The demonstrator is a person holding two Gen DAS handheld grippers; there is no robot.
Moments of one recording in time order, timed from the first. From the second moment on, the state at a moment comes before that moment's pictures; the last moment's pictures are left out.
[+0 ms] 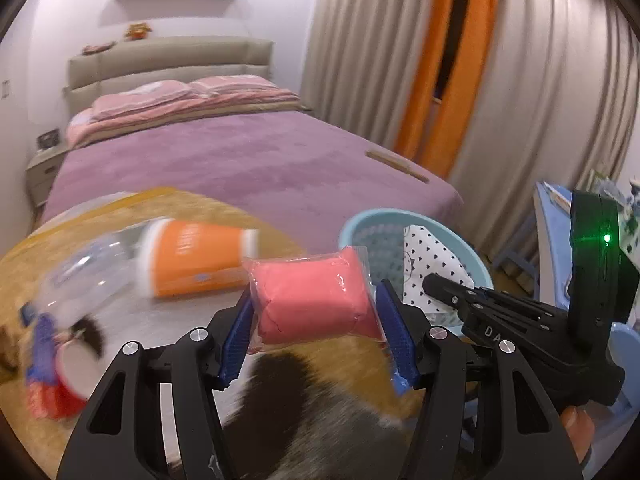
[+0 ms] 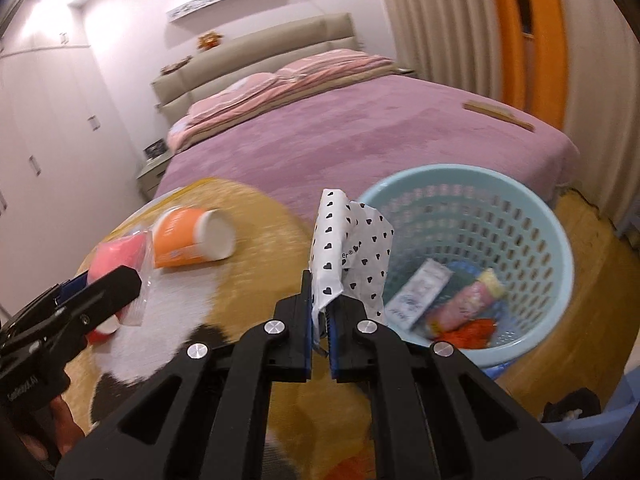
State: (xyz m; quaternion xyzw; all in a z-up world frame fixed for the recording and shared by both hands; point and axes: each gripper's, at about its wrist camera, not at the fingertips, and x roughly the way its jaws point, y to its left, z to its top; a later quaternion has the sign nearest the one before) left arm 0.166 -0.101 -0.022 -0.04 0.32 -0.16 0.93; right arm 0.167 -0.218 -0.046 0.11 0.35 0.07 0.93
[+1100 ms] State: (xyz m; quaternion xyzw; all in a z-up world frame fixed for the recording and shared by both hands) left arm 0.226 -0.182 -0.063 -0.01 0.38 -0.20 0.91; right arm 0.203 -0.344 -0.084 0.21 0.40 0.01 0.89
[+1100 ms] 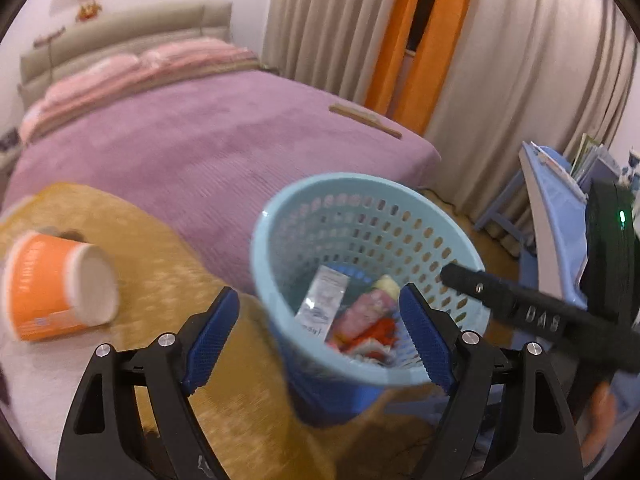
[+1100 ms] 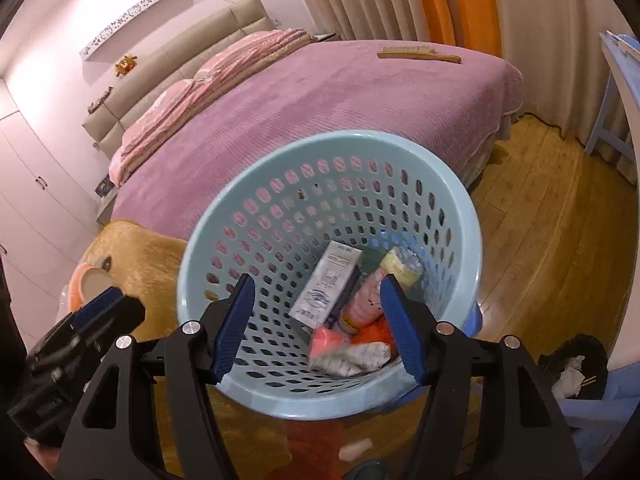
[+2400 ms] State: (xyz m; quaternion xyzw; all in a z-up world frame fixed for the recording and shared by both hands) left arm 0.121 0.125 -0.056 -0.19 0.35 0.07 0.91; right arm 0.240 -0.095 -0.031 0.04 0.36 0.21 0.91
